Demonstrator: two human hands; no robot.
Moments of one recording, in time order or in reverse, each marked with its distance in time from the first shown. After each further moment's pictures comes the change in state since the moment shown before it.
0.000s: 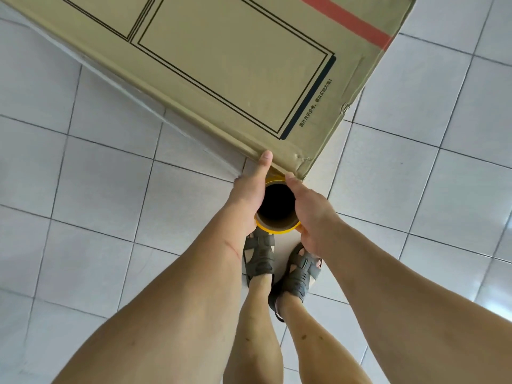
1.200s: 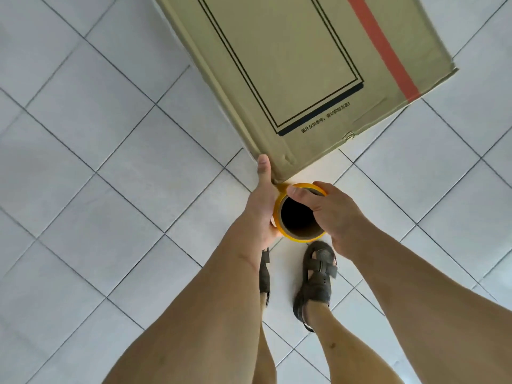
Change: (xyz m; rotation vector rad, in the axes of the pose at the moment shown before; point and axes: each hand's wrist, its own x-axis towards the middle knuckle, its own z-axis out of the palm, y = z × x) left_hand -0.018 -0.025 0.097 -0.750 -0.146 -0.022; right_hand 0.034 -0.039 -0.097 -0.619 -0.084 -0.295
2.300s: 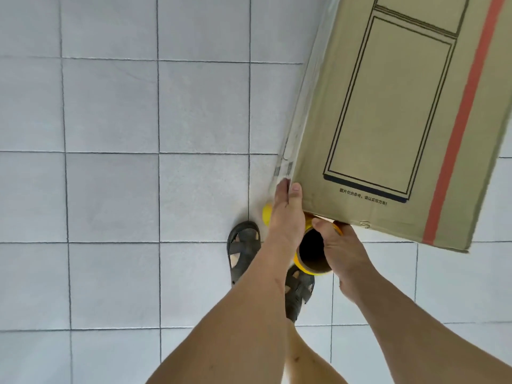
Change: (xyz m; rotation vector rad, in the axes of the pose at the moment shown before) left_hand 0.007 -0.011 0.070 -0.393 0.361 0.387; right_hand 0.031 -0.048 -0.047 -0.563 -0.130 -0.220
